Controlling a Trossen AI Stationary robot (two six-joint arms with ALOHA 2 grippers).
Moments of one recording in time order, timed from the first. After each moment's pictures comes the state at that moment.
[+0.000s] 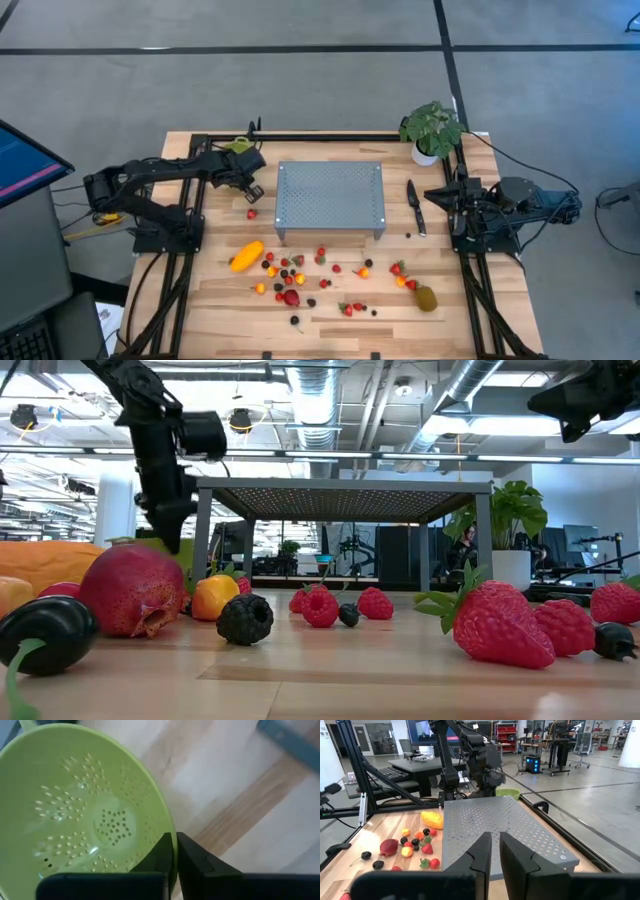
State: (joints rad) left arm 0.52 1.32 0.75 -0.67 -0.37 -0.13; right arm 0.17 0.01 0.41 -0.47 0.36 0.05
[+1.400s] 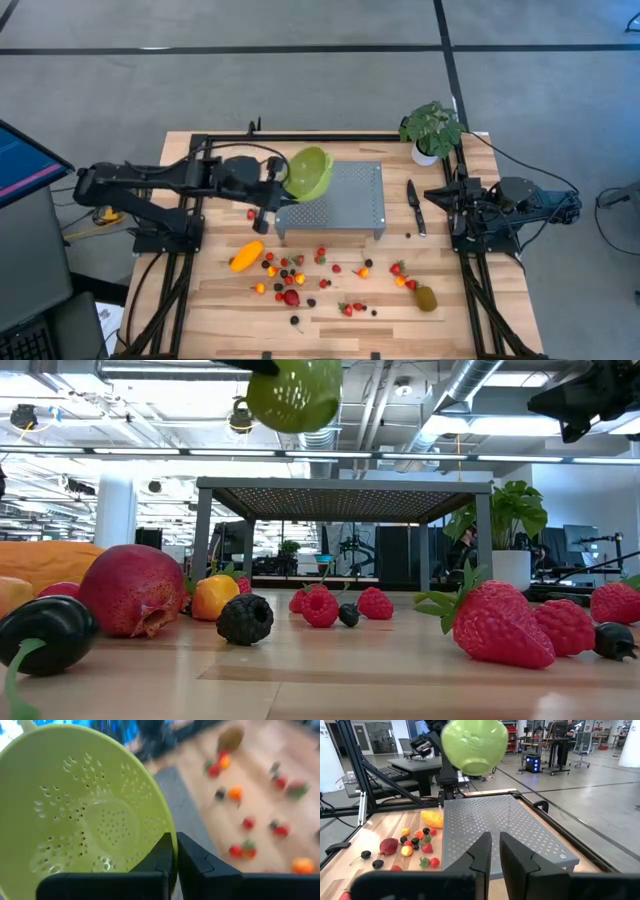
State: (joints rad) left arm 0.00 1.23 1.18 -0.52 -0.10 0.49; right arm 0.17 0.01 0.41 -0.48 0.36 0.05
